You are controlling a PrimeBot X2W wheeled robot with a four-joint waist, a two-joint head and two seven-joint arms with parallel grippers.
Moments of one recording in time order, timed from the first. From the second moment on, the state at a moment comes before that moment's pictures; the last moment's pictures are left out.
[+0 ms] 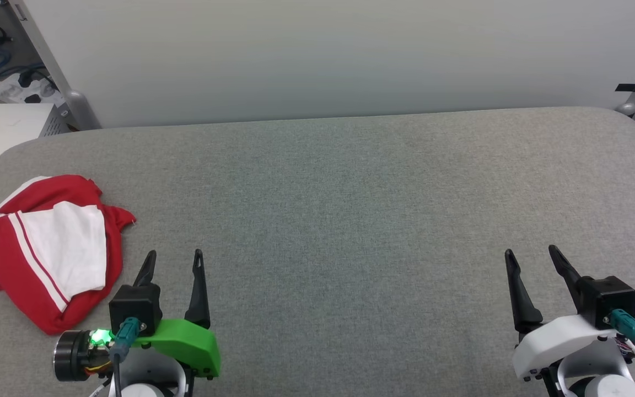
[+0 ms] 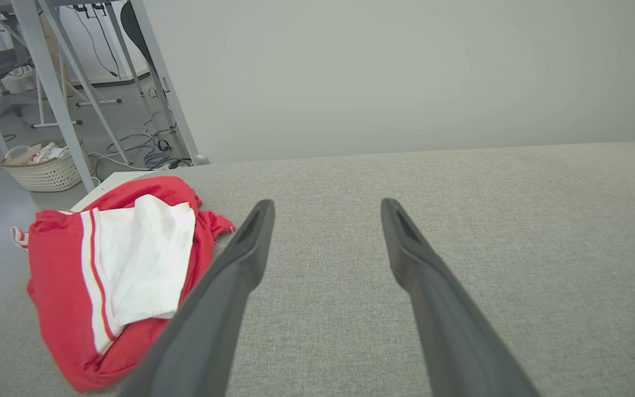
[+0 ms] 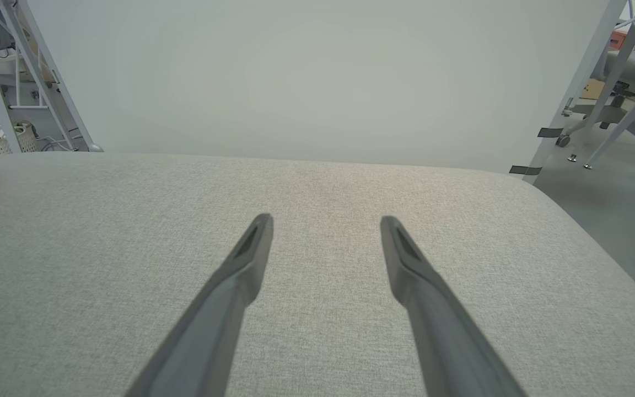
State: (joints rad) left arm 0.02 0.06 -0.02 0.00 -0.02 0.03 -0.03; right arm 0.02 -0.05 -0.03 -0.01 0.03 0.13 -0.03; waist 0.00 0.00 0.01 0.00
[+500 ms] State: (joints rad) left arm 0.02 0.06 -0.04 -0.01 -0.03 0.05 -0.06; right arm 0.02 -0.05 -0.04 -0.04 0.05 0.13 -0.07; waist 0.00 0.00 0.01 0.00
